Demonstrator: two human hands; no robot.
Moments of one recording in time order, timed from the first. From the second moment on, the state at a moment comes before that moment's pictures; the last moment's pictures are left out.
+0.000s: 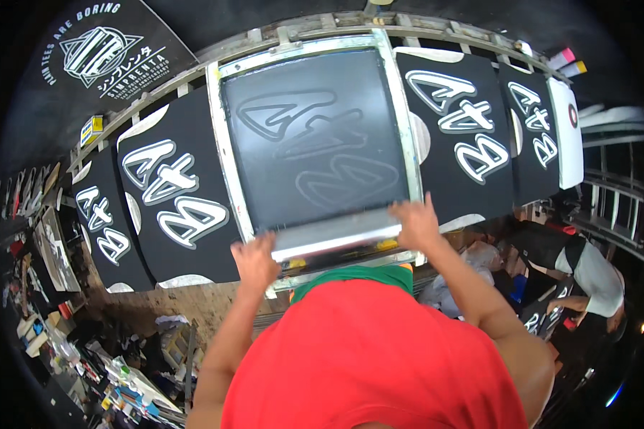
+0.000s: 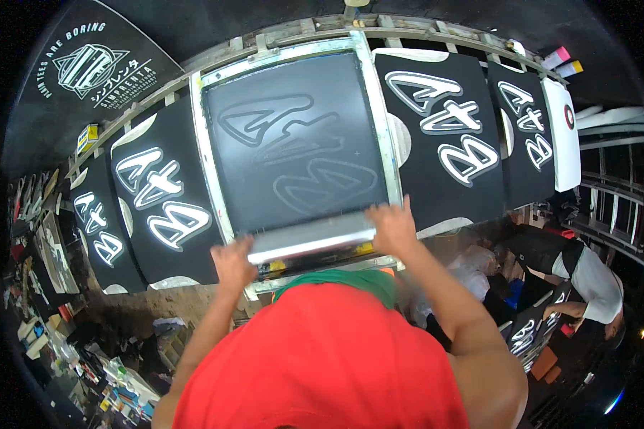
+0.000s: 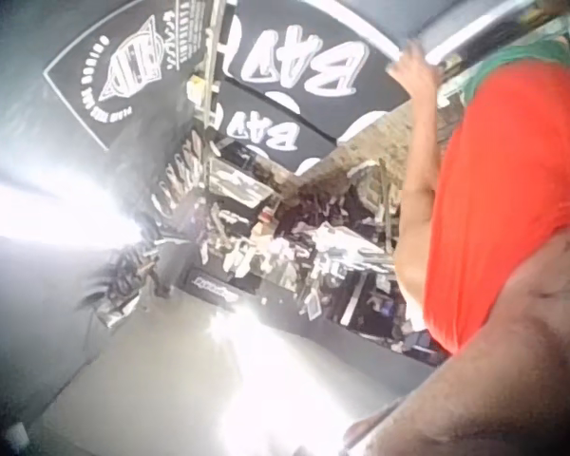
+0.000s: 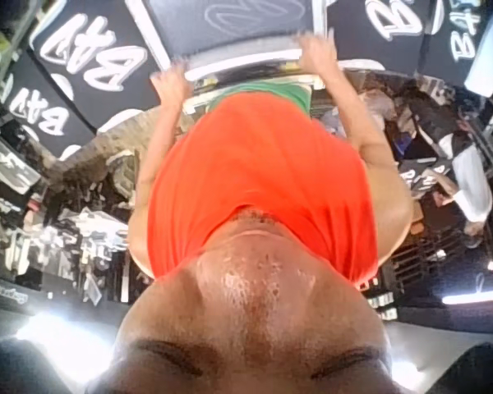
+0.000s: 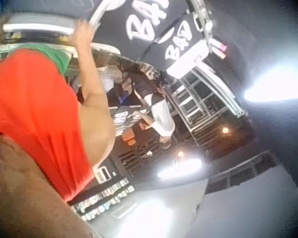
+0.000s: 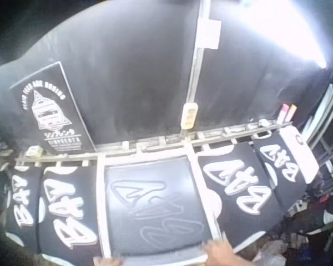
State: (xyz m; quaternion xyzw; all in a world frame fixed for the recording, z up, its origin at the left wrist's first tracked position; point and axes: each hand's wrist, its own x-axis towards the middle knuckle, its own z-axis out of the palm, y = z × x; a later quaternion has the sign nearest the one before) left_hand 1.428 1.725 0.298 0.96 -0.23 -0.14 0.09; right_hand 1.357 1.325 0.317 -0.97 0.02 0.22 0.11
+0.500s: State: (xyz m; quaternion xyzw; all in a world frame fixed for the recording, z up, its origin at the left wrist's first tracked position) left_hand 1.694 1.672 0.336 0.94 -0.27 0.17 0.13; right_hand 1.610 1.283 0.342 -0.98 -0.04 -0.16 0.10
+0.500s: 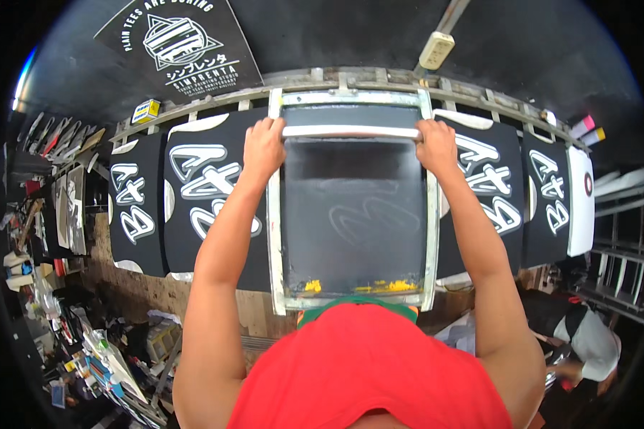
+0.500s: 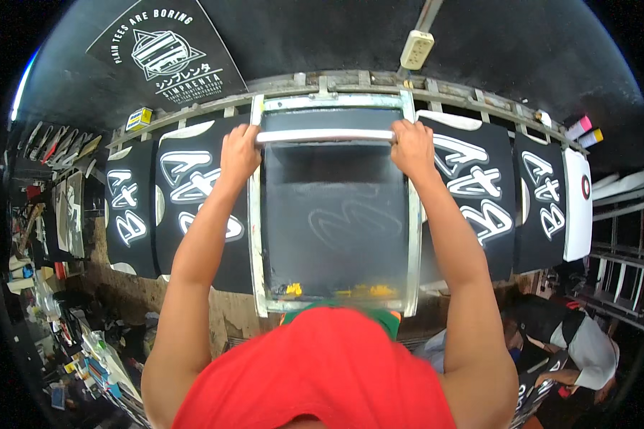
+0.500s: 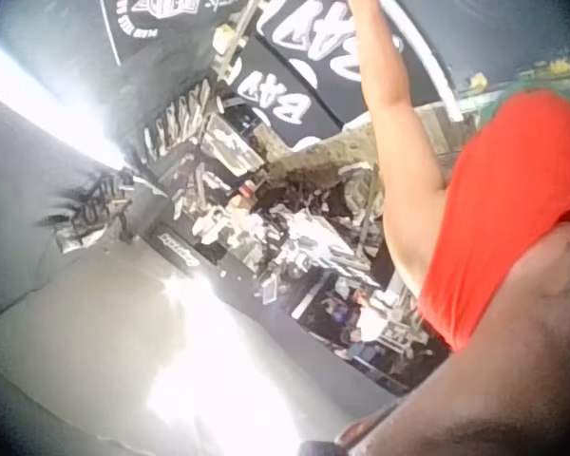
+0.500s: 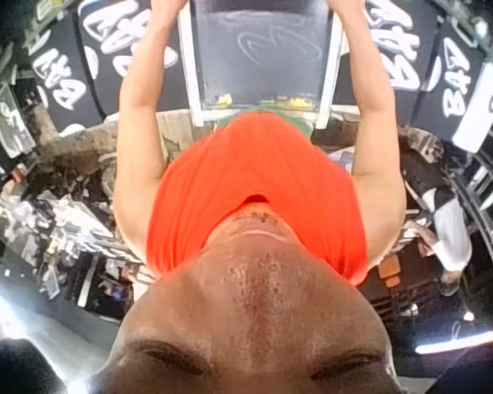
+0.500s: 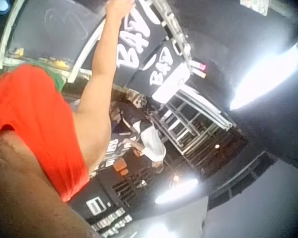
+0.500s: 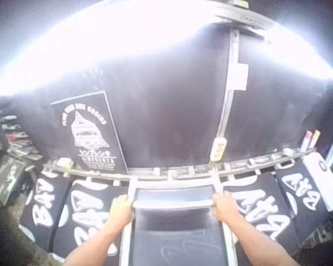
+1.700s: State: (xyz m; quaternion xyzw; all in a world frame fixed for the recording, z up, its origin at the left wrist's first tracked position) left_hand 1.815 1.630 0.320 0.95 -0.25 -0.18 -0.03; right_hand 1.740 1.255 0.330 -0.98 -0.01 0.22 0.01
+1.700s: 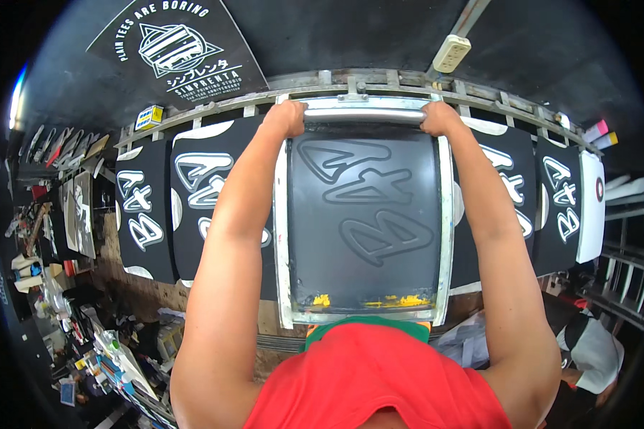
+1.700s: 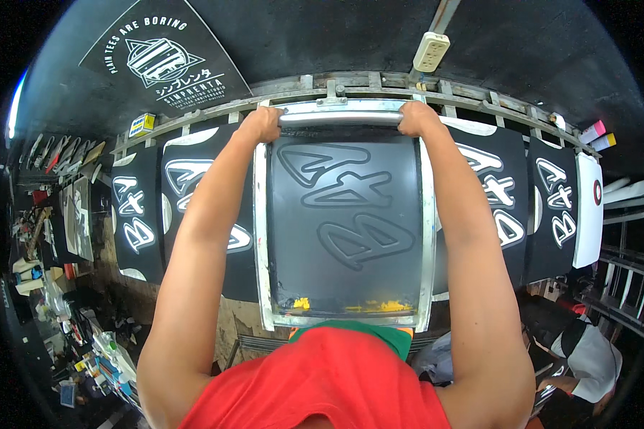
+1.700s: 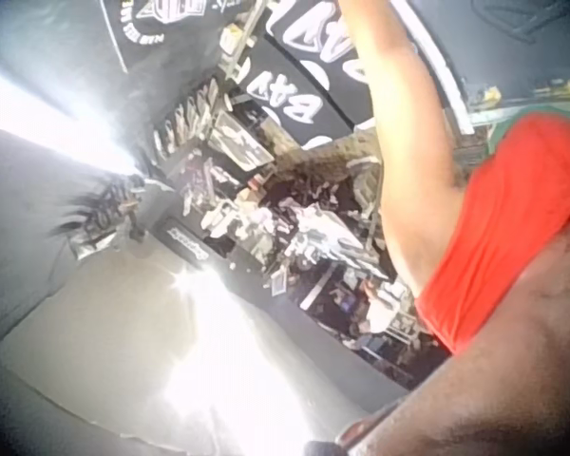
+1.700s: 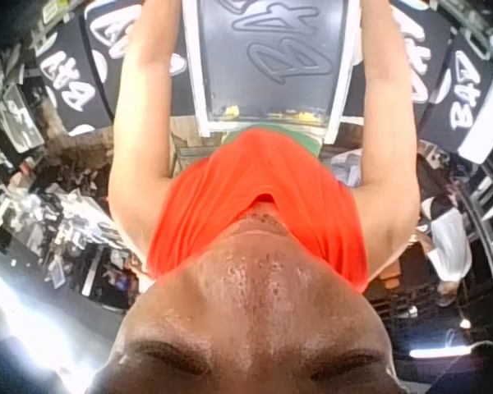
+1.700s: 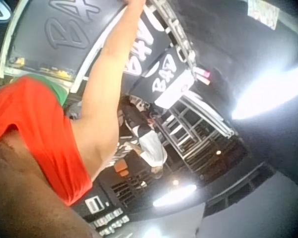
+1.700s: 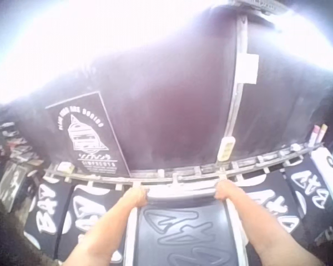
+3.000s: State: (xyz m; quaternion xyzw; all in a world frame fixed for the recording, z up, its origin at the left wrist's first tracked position) left_hand 1.406 1.732 0.317 0.89 0.01 -0.15 0.43; right_hand 1.232 1.302 0.266 -0.77 0.51 0.10 0.37
